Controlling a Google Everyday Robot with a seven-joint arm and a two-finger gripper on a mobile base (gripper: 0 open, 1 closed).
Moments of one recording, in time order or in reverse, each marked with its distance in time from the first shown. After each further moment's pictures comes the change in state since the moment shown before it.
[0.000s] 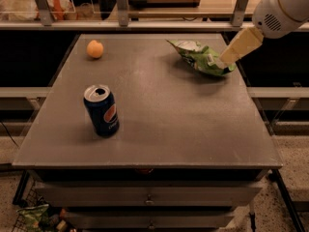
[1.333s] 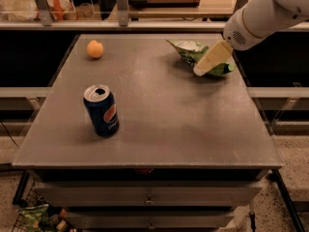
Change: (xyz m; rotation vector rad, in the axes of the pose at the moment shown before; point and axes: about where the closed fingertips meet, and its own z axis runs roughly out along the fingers) arm -0.017 0.012 0.073 -0.058 -0.039 -0.026
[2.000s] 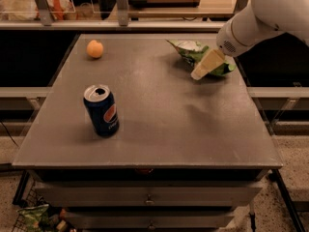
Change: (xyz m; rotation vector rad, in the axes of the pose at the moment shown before) arm 0.006 -0.015 0.043 0.045 0.014 -0.047
